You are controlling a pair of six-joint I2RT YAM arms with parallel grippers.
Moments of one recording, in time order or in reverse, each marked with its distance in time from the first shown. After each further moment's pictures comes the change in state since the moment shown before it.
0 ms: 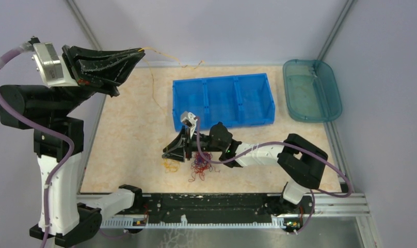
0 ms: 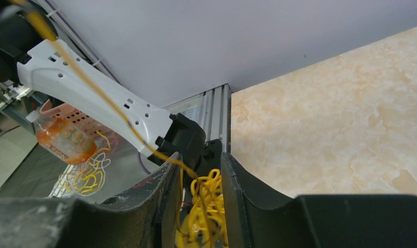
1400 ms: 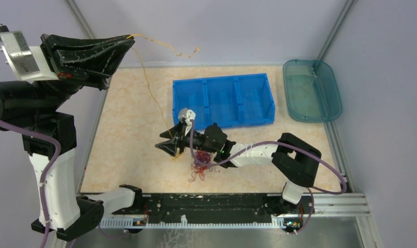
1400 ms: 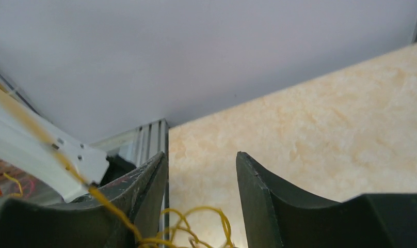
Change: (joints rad) left arm 0.000 0.075 0.180 -0.020 -0.012 -0.053; right arm 0.043 0.045 0.097 0.013 0.275 -0.204
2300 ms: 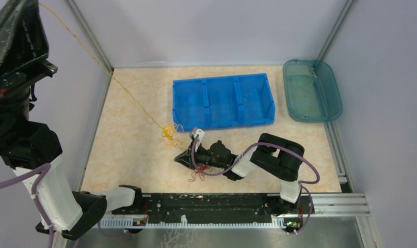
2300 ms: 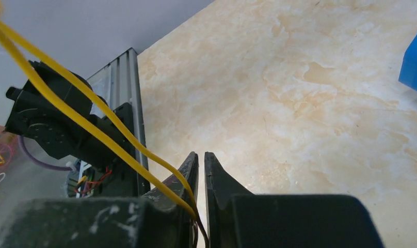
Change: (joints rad) left arm 0.063 0.077 0.291 0.203 -0.264 0.246; right arm 0.001 0.180 -0.301 0.217 0.068 0.126
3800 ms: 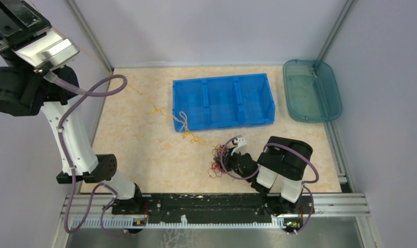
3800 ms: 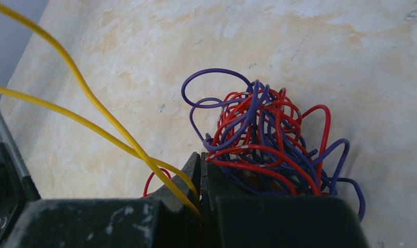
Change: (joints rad) left arm 0.222 0.377 0.256 0.595 -0.151 0.947; right arm -0.112 -0.034 -0.481 0.201 0.409 0.201
